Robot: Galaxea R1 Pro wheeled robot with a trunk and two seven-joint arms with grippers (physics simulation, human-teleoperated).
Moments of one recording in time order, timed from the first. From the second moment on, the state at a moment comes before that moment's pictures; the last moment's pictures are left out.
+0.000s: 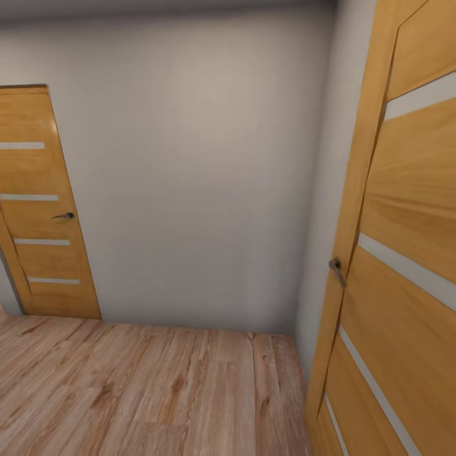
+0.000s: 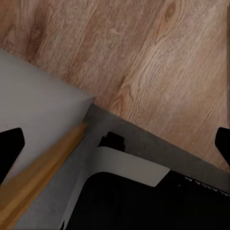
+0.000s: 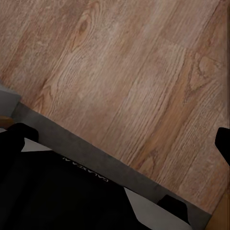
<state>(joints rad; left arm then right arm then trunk) -0.33 0.02 0.04 0.04 0.31 0.06 0.17 -0.32 0.15 0.15 0.06 0.17 -0.16 0.15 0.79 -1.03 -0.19</state>
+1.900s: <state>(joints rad) -0.33 0.02 0.04 0.04 0.31 0.06 0.17 -0.32 0.15 0.15 0.06 0.17 -0.16 0.15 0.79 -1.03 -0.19</state>
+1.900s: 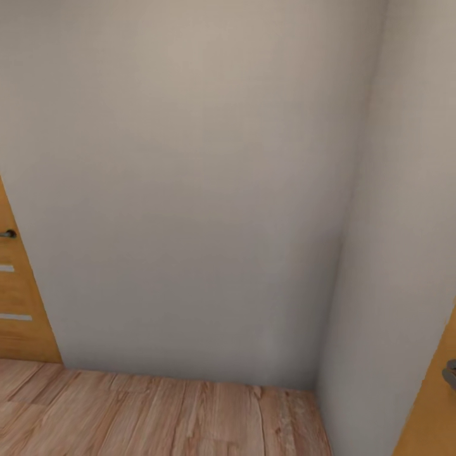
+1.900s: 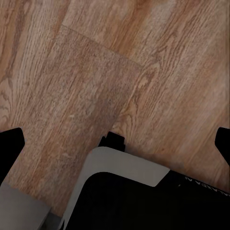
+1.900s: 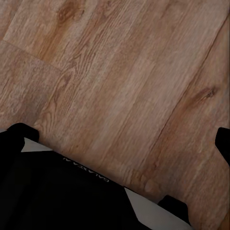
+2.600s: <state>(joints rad) -0.33 0.02 0.04 0.04 0.31 0.06 0.17 -0.32 0.15 0.15 0.06 0.17 -0.16 0.15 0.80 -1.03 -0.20</state>
